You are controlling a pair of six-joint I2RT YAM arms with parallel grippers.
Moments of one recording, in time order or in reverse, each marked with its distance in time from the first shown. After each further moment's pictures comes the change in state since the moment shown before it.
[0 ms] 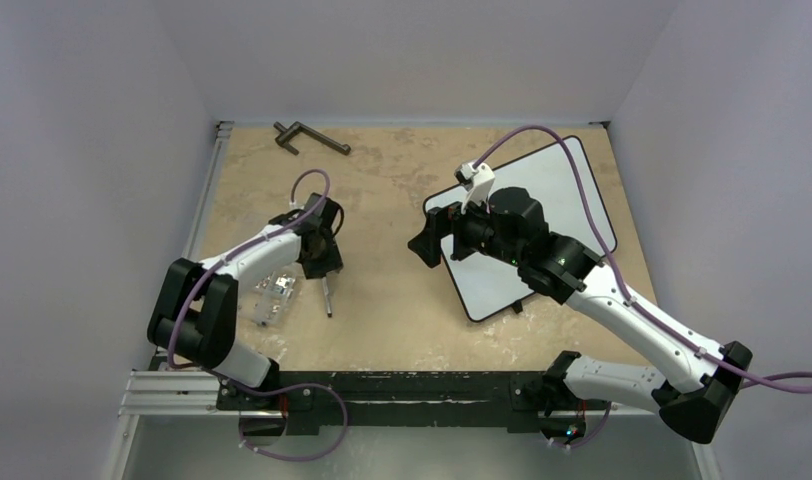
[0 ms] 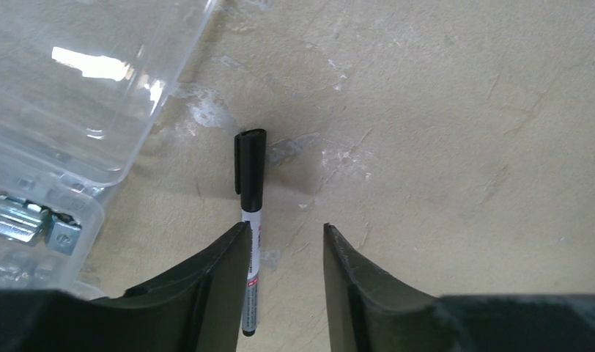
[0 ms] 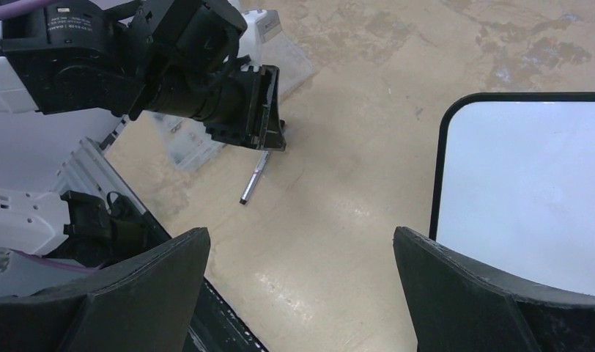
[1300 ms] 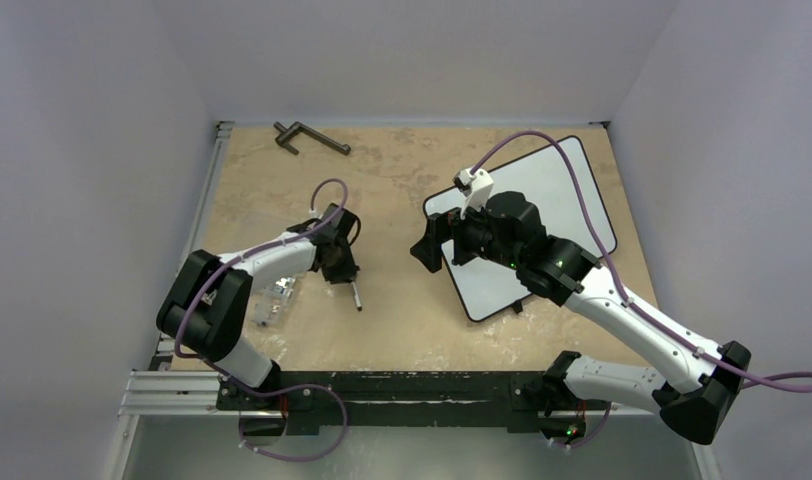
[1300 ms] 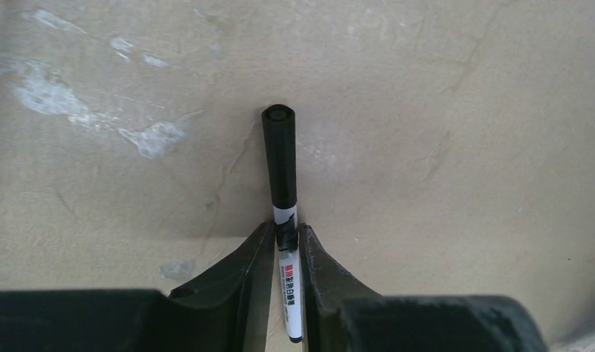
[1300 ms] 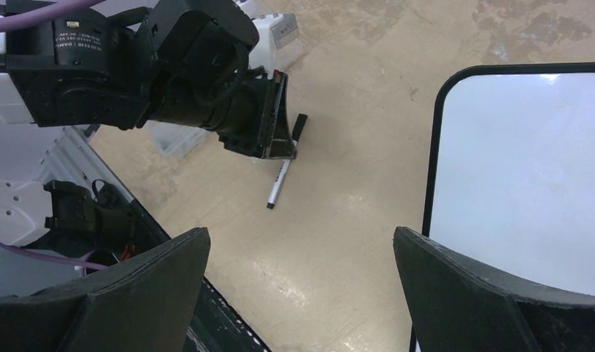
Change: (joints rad) left arm -0.082 0.045 -0.053 0.141 0.063 -0.066; right arm 0.001 -0.006 -0.033 -0.015 0.006 -0.005
